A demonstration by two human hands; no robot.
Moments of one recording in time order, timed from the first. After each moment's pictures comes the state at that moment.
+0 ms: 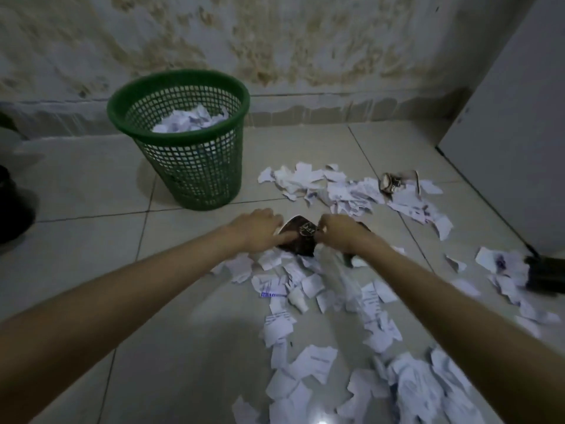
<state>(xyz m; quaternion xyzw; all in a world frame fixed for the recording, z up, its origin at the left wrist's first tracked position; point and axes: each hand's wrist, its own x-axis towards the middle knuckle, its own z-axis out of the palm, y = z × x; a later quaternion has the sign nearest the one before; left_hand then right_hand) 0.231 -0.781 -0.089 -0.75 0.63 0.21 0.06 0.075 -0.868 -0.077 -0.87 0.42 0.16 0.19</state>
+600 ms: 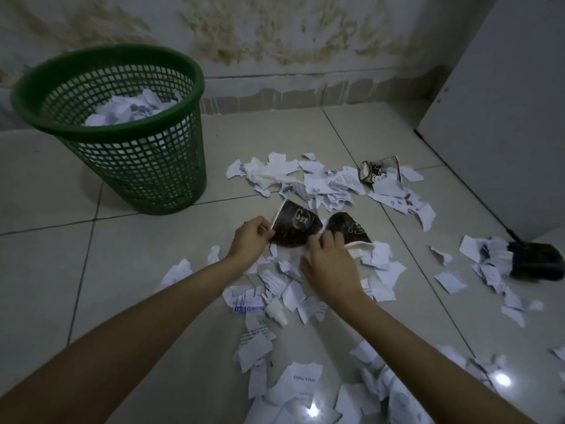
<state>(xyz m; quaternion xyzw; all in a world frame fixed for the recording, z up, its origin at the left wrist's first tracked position) 0.203 -0.823 -0.171 -0.80 0.39 0.31 -0.34 0.046 -0.837 -0.133 -0.90 0.44 -0.01 0.02</state>
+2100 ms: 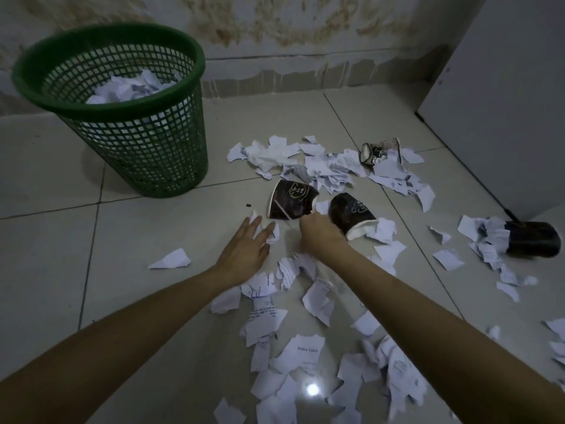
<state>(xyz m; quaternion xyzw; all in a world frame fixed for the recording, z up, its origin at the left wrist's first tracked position) 0.206 -0.769 -0.197 -0.74 0.64 0.17 -0.05 0.077 -0.857 -0.131 -0.86 0.46 0.14 0.13</state>
